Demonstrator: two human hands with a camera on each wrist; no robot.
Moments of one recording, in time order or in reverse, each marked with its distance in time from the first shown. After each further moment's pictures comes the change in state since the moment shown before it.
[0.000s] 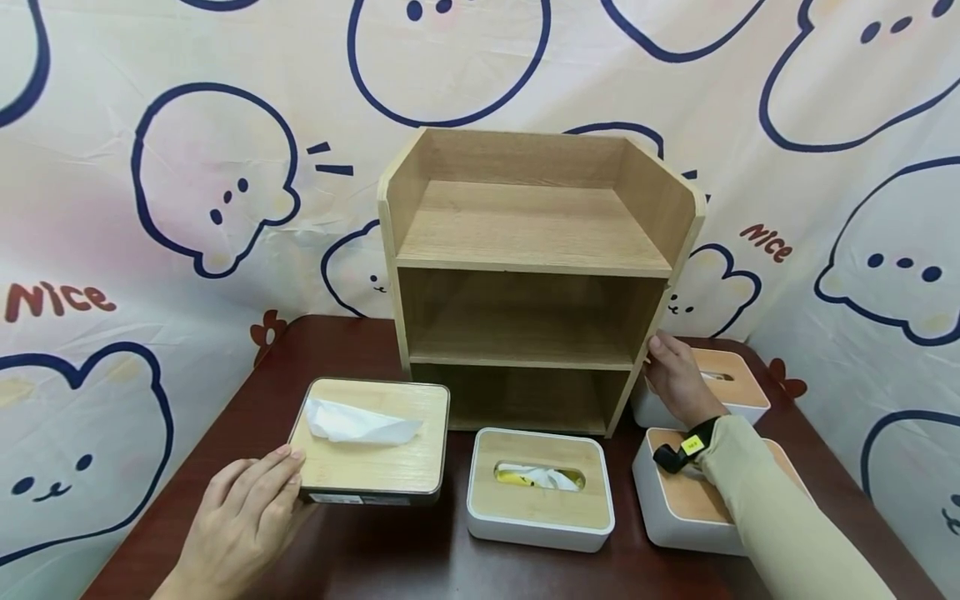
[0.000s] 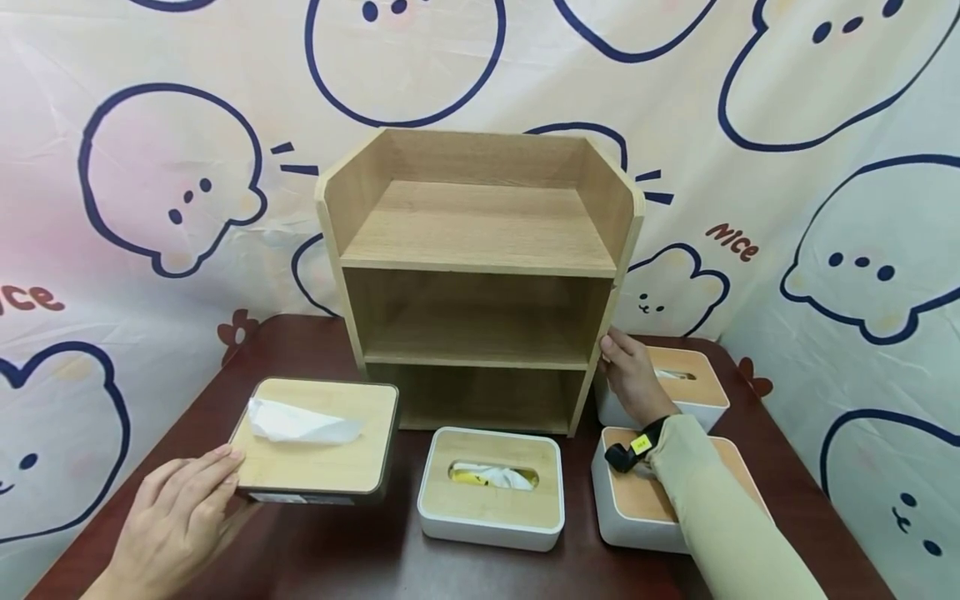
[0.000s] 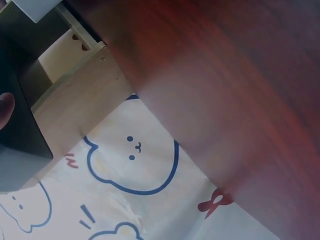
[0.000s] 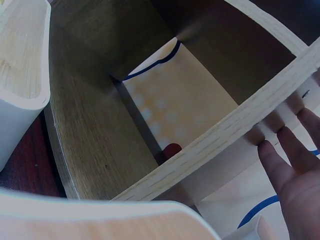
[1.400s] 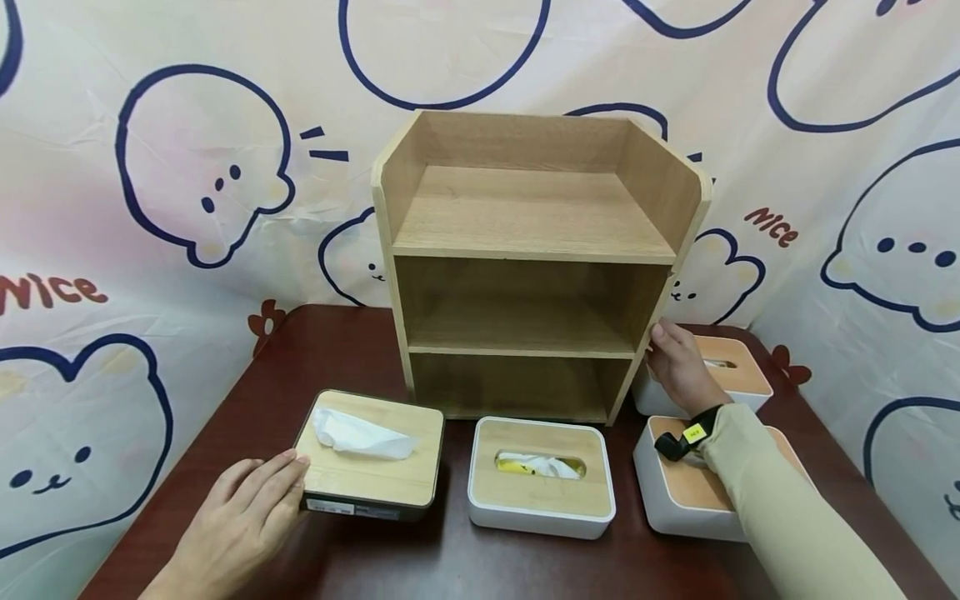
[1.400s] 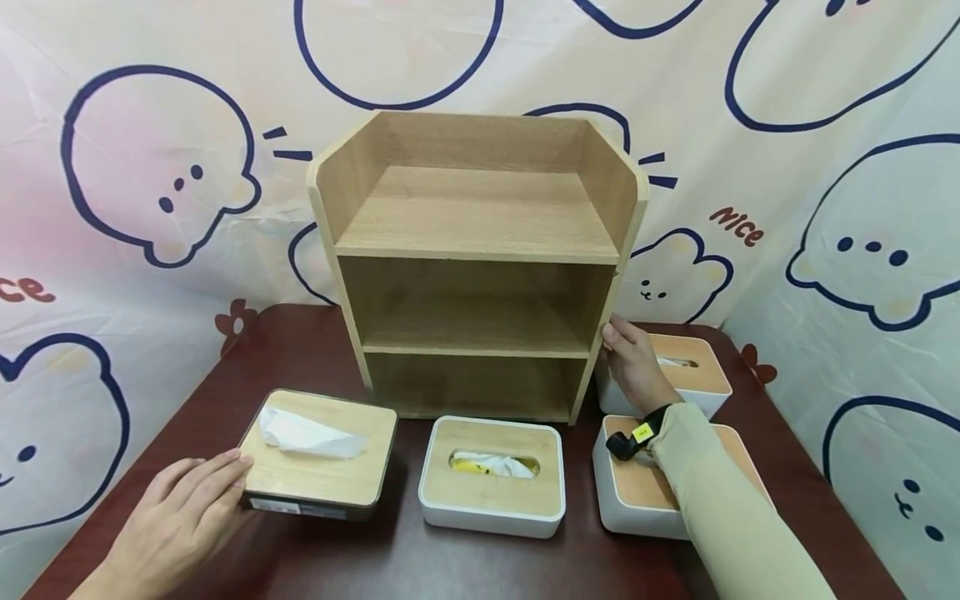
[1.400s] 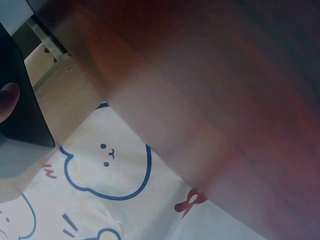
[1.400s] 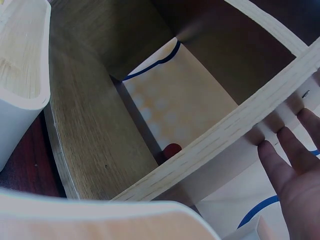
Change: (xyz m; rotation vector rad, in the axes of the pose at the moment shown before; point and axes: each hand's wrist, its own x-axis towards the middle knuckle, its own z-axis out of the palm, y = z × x) left_hand -0.026 -0.007 -0.002 -0.103 -0.238 0.049; right_hand 0.001 -0.003 0.000 -0.012 -0.005 0.003
